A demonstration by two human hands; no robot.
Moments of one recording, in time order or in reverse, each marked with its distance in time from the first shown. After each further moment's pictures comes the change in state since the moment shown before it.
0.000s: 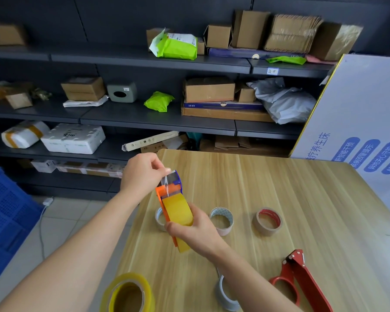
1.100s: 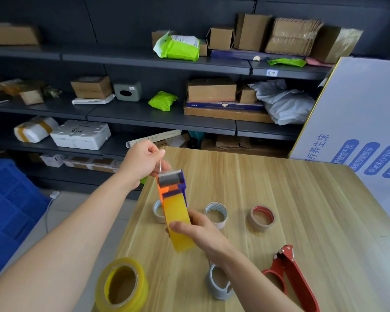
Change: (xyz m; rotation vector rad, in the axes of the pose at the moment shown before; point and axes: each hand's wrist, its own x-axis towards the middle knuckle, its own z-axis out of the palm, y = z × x) left_hand -0.021 0.034 -0.018 -0.403 -0.144 -0.144; right_hand -0.030 0.014 -0.023 0.180 -0.200 0.061
